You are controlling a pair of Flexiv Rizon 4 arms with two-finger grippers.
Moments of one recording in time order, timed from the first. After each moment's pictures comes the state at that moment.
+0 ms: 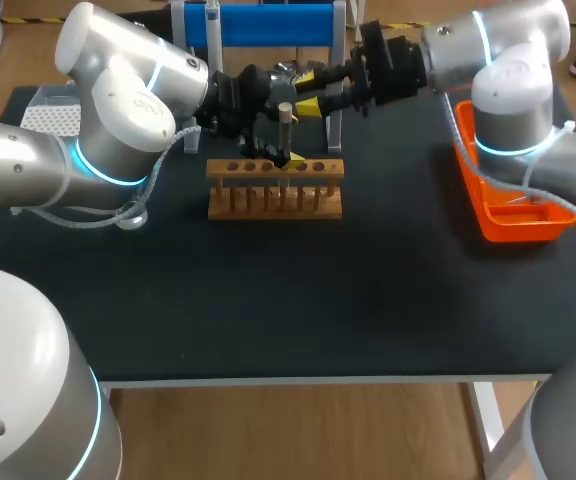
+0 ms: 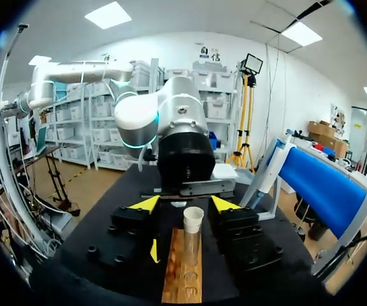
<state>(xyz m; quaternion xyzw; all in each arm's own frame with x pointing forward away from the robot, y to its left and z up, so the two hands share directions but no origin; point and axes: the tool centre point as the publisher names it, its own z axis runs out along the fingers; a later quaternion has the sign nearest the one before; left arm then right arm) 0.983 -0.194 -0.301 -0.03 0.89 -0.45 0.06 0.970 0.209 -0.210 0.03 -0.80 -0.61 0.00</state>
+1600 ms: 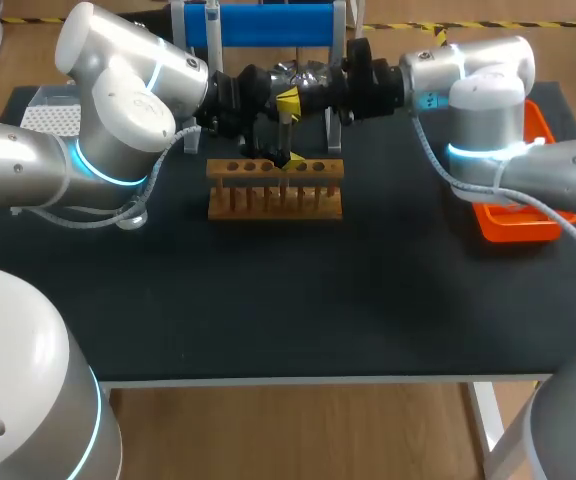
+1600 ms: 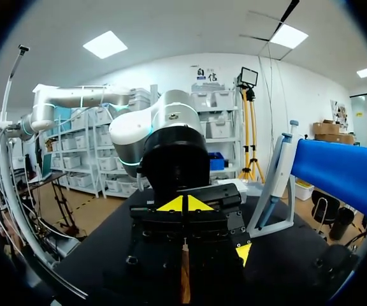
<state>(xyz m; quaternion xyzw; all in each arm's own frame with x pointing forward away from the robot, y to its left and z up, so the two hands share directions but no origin) 0.983 -0.194 -0.301 -0.03 0.89 -0.45 0.06 0.976 0.239 -0.228 0.01 -0.74 -0.67 0.06</state>
